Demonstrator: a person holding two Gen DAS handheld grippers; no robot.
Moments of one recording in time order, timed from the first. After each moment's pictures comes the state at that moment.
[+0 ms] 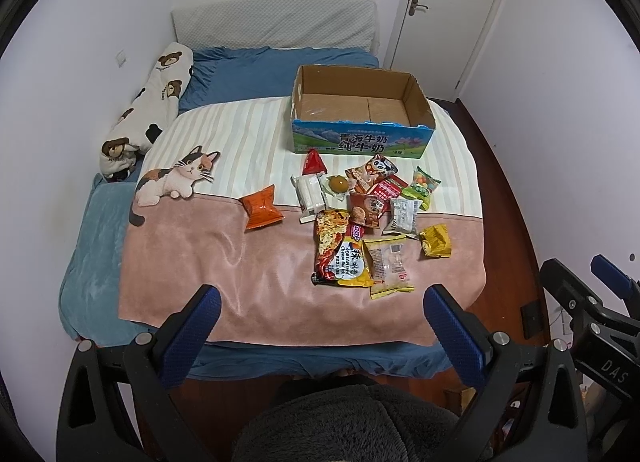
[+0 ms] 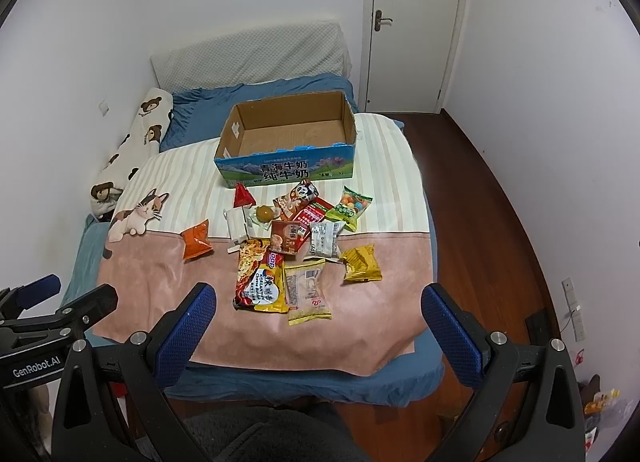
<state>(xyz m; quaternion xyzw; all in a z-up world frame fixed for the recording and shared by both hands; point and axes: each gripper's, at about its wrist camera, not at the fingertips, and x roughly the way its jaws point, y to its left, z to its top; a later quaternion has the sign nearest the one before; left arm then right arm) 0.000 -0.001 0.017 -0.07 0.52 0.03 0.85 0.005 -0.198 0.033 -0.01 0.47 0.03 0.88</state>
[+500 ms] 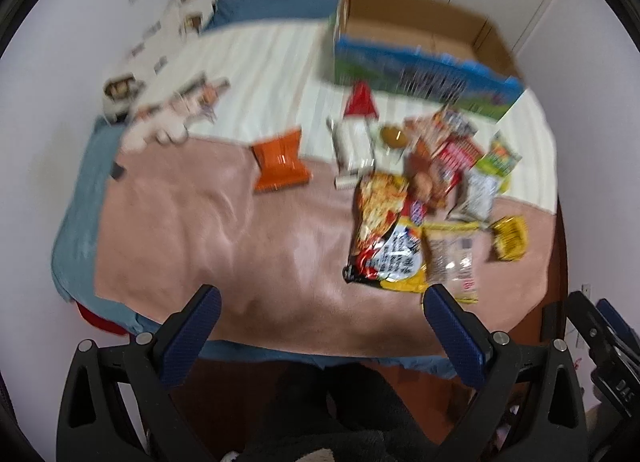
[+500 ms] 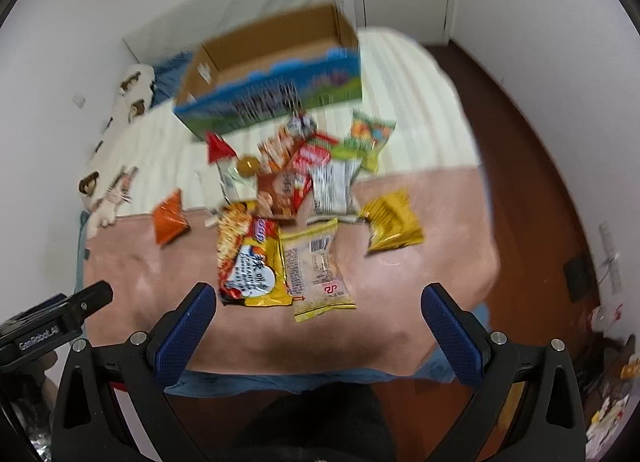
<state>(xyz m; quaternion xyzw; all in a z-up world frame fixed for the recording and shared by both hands) 0.087 0.035 -0.148 -0.09 0.61 0.09 0.78 0.101 -0.208 -0.143 0.07 0.56 0.04 0.83</state>
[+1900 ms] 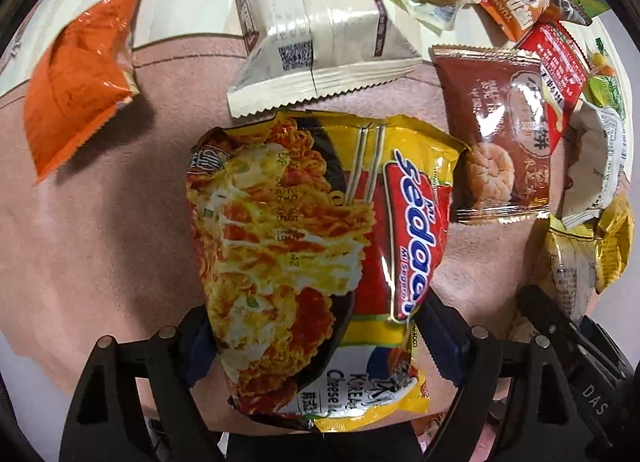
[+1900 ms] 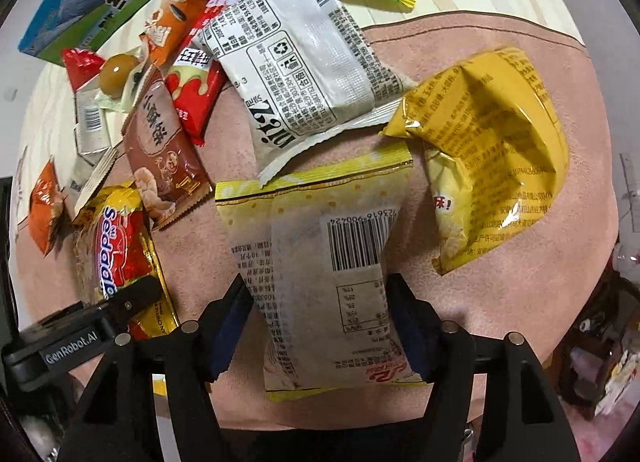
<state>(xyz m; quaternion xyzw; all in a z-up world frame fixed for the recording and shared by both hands) 0.138 -0.006 -0.401 -0.10 0.72 0.01 0.69 0.194 -0.200 -0.391 0.10 0.68 -0.02 0.73</state>
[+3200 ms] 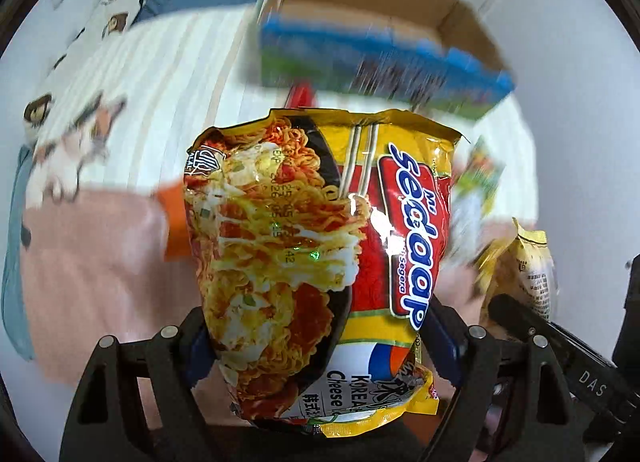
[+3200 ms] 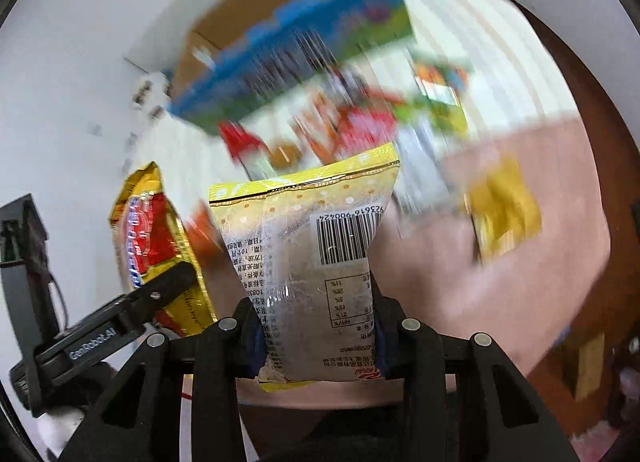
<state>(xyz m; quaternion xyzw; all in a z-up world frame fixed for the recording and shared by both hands) 0.064 0.037 -0.193 -0.12 0.59 -0.03 0.79 0.187 -0.178 -0.222 0.20 0.59 0.09 0.77</state>
